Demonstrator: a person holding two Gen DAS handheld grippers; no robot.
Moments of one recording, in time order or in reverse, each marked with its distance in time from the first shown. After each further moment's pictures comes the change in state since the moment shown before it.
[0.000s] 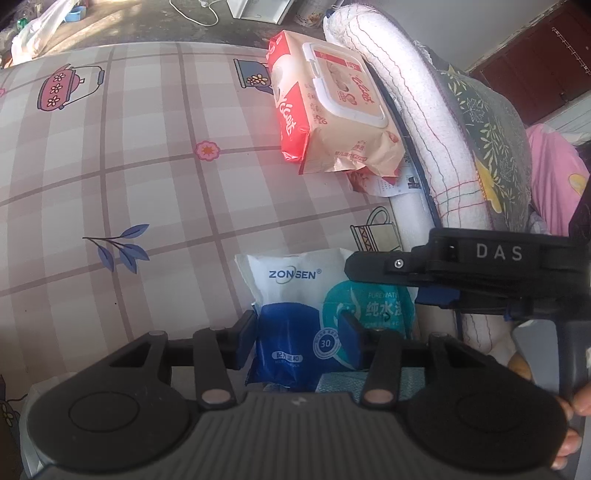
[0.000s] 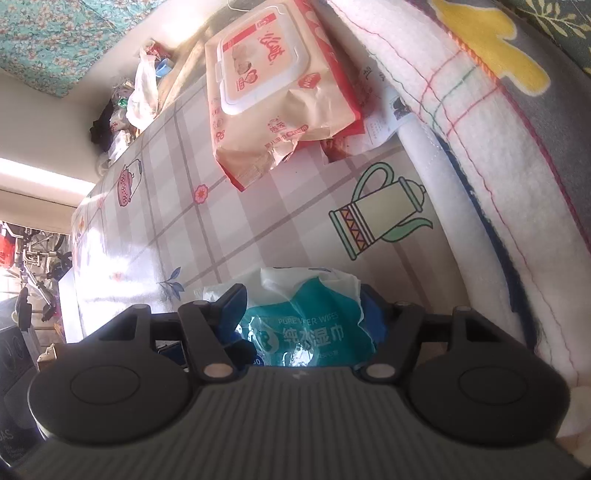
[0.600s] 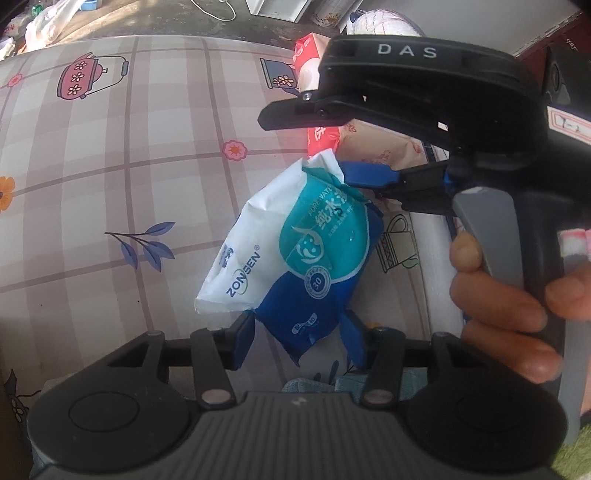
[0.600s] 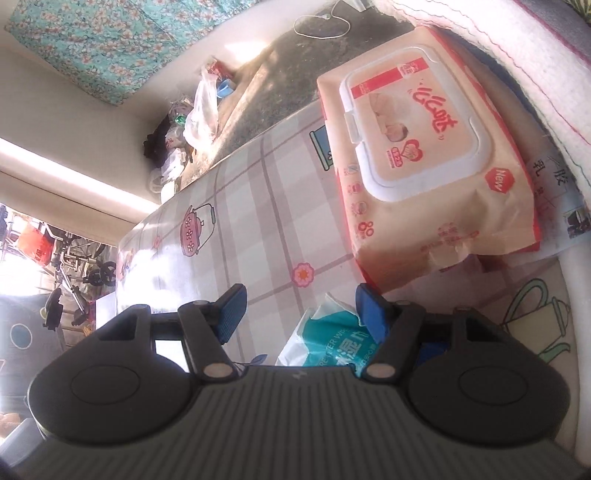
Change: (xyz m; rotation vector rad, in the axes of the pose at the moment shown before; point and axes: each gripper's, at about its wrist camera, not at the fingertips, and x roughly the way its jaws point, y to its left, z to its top) left arm -0.002 0.018 0.006 -0.052 0.018 0.007; right arm 0.031 0.071 0.055 -0.092 -0.097 0.178
